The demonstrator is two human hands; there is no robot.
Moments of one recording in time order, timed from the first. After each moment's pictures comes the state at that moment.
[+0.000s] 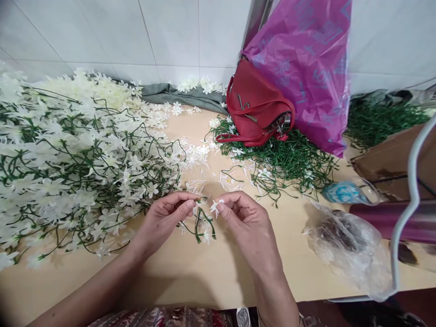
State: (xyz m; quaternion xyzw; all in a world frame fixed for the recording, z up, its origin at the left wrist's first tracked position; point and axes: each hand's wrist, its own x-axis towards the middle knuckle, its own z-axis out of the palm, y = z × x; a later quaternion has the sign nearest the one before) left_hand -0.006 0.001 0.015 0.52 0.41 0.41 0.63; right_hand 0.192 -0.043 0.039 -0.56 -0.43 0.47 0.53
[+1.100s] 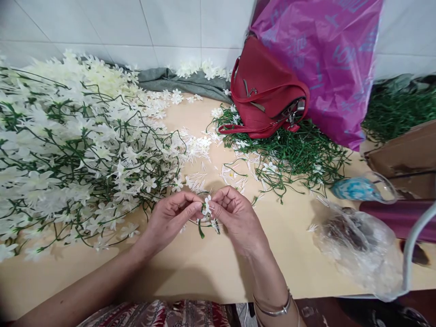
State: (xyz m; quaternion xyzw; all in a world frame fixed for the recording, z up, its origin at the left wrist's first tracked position) left_hand -0.002 -0.007 0.005 0.61 0.42 0.36 0.57; right_hand 0.182 -0.029 0.017 -0.50 -0.34 0.63 0.49
